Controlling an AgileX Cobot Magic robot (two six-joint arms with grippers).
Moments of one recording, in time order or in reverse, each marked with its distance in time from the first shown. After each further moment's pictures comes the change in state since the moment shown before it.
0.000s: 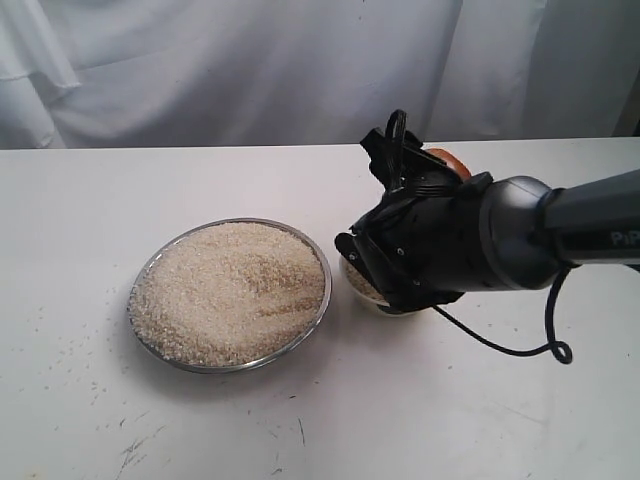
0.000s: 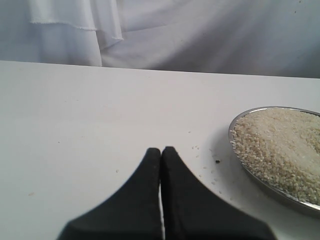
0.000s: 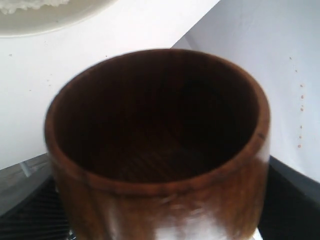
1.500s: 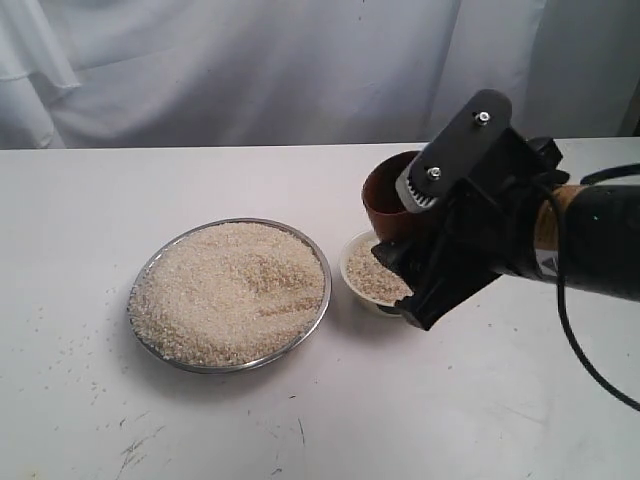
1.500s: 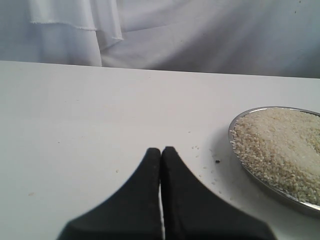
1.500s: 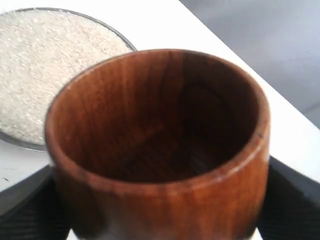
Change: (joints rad) left arm 0.000 0.000 0.000 0.000 0.000 0.000; right arm -0.161 -0.626 0.405 0.923 -0.881 0.576
